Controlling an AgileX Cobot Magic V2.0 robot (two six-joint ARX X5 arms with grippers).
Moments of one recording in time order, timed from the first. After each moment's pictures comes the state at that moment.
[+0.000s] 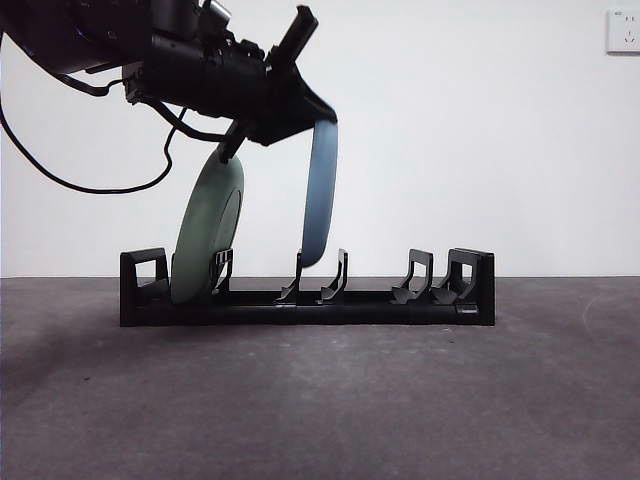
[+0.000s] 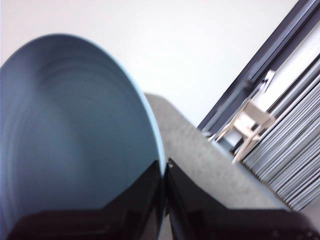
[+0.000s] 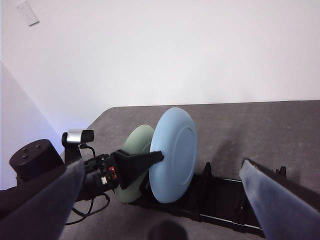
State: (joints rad) left arm -0.48 1.78 1.09 0.65 0.35 -0.55; right arm 0.30 0.92 1.18 -0.43 -0.26 0.24
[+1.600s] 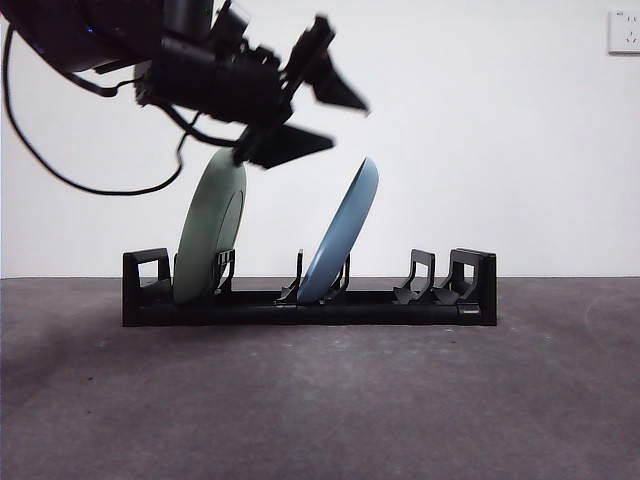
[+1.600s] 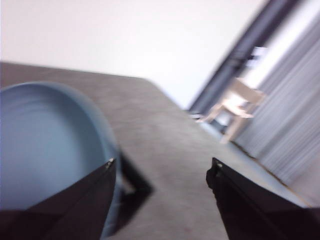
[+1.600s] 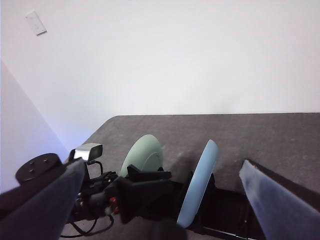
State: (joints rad) left arm -0.53 1.78 1.09 0.64 0.41 -0.49; right arm 0.30 0.92 1.18 -0.38 -0.26 0.24
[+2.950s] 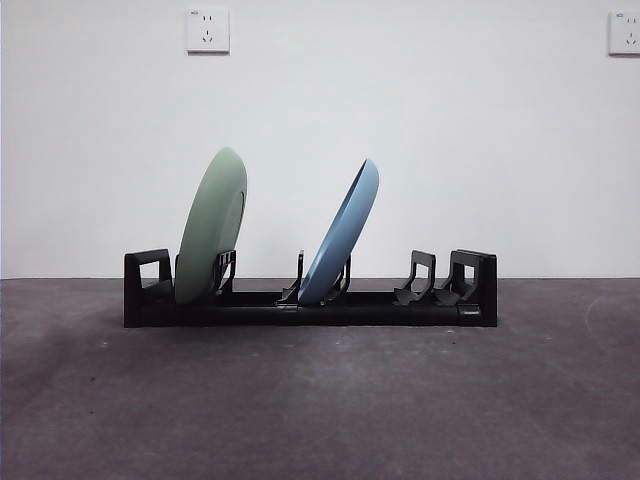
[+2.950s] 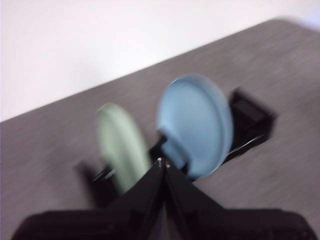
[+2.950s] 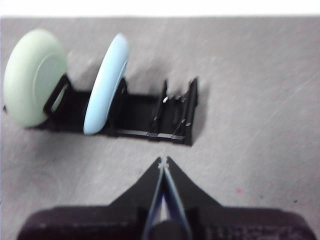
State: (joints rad) left arm -0.64 1.09 1.22 -0.53 -0.27 0.02; right arm 0.30 0.90 1.12 -0.73 0.00 0.11
